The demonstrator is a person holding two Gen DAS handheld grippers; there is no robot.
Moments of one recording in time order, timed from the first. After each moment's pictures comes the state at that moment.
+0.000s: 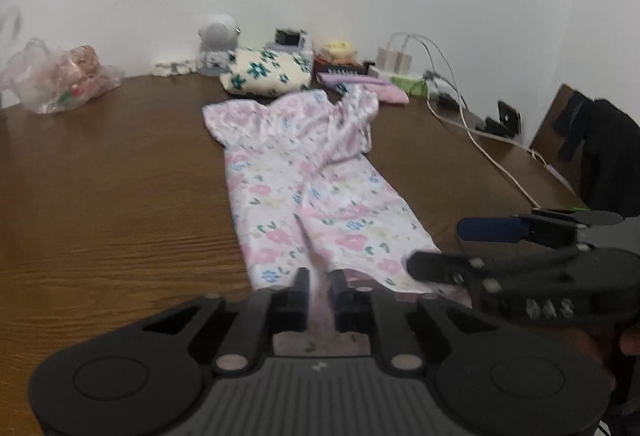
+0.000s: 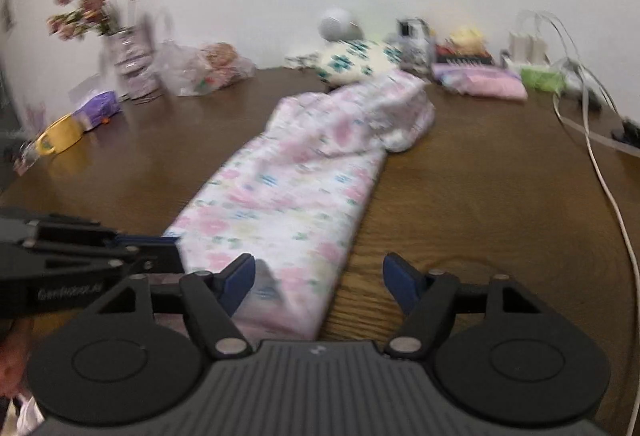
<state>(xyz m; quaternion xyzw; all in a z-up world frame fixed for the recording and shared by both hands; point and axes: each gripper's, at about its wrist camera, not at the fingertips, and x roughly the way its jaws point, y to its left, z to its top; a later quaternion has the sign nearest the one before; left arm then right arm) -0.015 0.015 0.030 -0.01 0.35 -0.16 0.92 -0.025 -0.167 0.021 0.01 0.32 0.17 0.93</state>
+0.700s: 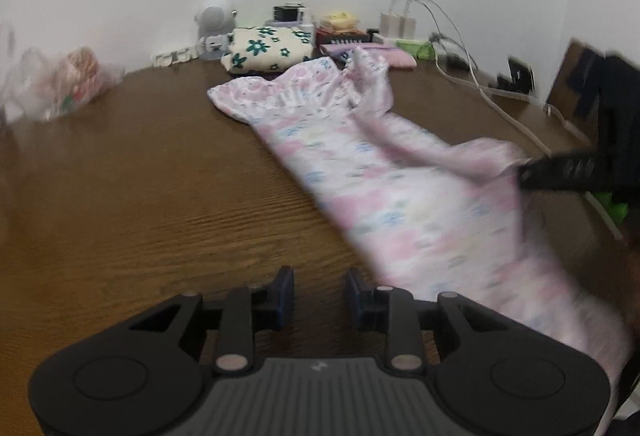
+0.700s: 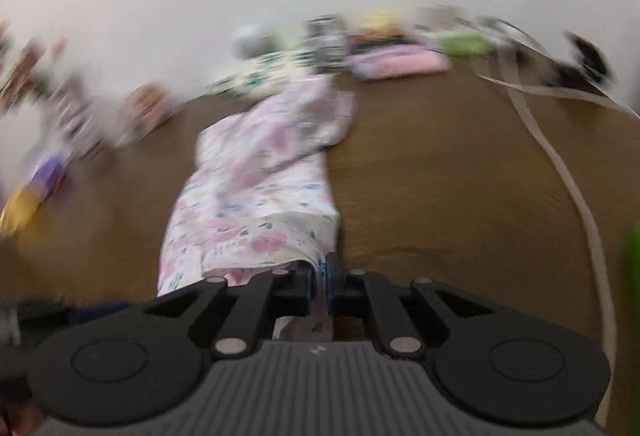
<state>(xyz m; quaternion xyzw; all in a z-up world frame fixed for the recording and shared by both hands) -0.014 -0.007 0.015 0.07 0.38 -0.15 0.91 -0.019 -0.227 0.020 0.15 0.34 0.04 0.93</state>
